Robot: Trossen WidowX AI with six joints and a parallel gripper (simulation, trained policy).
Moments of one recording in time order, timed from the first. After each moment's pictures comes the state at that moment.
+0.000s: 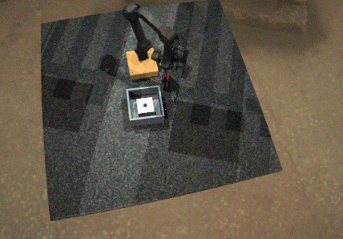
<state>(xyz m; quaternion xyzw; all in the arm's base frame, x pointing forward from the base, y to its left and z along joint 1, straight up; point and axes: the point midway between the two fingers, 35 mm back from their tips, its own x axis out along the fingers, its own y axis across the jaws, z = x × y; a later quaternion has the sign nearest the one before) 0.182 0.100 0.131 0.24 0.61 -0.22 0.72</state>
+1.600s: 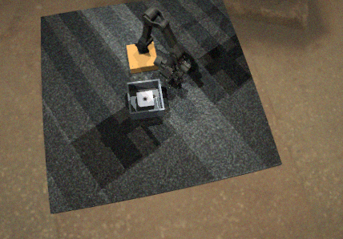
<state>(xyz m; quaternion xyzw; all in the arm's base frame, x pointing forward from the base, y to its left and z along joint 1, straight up) 0.178 0.100 -0.015 0.17 0.67 -0.33 0.65</state>
